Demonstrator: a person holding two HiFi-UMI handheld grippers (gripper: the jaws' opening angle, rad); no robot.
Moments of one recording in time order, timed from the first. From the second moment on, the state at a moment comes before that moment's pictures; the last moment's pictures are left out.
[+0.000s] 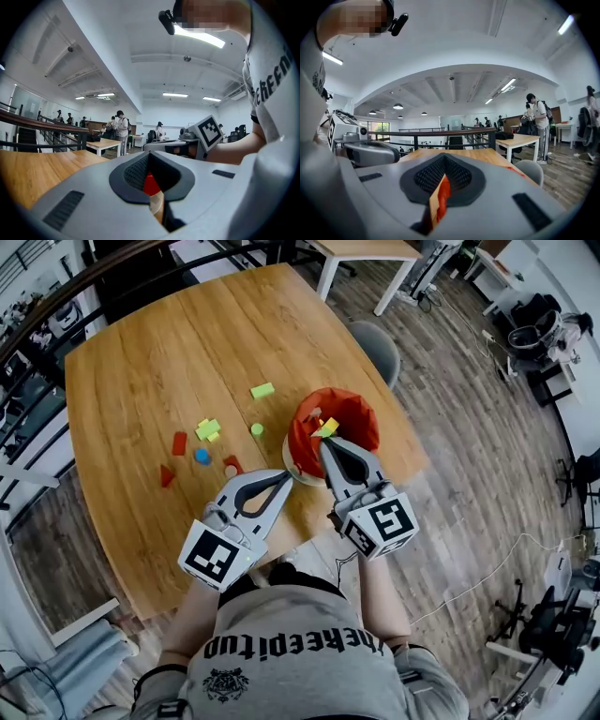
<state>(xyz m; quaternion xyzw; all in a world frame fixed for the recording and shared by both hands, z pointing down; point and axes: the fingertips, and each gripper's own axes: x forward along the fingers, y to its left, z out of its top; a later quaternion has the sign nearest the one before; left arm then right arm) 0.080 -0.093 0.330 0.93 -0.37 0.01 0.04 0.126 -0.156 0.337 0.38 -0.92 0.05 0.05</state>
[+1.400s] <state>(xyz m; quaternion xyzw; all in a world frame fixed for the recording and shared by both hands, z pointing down) -0.067 -0.073 0.344 0.82 -0.56 0.01 0.07 -0.039 -0.144 0.419 0.20 -0.97 0.10 0.12</state>
